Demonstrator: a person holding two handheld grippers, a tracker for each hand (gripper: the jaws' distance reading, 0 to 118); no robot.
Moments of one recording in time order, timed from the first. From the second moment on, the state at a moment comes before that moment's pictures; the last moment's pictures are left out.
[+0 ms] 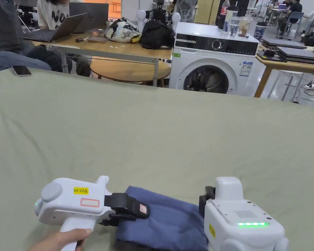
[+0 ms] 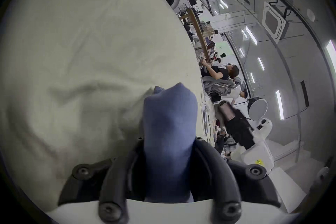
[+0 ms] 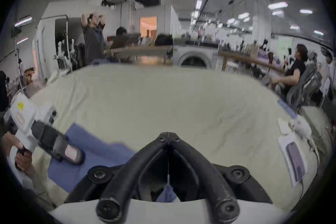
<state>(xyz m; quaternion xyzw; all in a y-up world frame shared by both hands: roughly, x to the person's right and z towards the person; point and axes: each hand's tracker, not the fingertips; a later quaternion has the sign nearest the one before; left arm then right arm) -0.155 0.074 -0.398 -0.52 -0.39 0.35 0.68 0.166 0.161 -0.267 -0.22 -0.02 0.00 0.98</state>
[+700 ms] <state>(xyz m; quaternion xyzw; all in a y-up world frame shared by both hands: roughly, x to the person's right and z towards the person) -0.330 0.199 -0.382 -0.51 -0.25 0.33 0.76 0.089 0.187 -0.309 -0.12 -0.01 0.01 0.99</state>
